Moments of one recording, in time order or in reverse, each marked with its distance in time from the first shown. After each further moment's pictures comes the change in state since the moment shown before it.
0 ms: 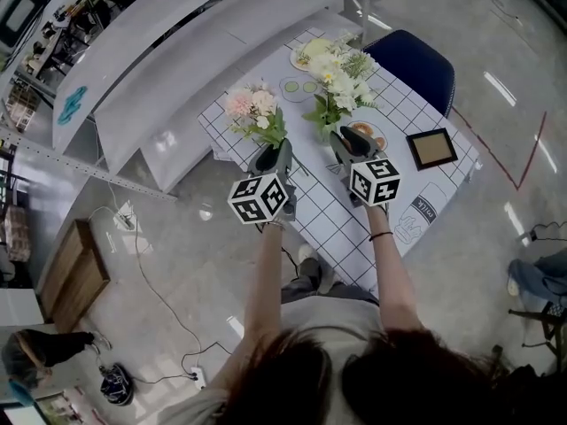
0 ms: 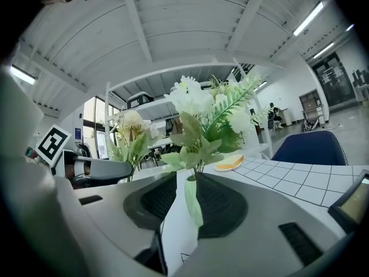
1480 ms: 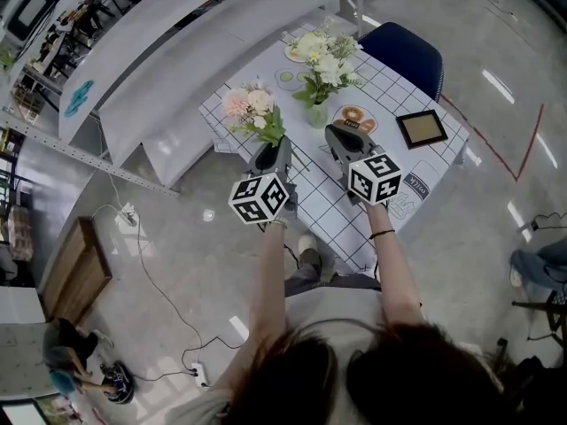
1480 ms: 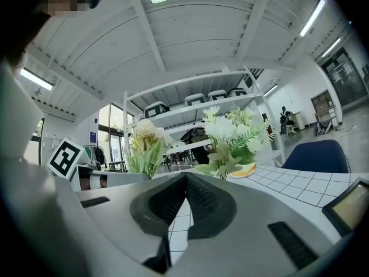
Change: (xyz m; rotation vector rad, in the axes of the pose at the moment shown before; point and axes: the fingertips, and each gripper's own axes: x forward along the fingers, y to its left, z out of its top) left arm -0.055 -0.045 -0.008 0.019 -0.067 -0.011; right arm -0.067 0.056 0.022 -0.031 -0.062 0.122
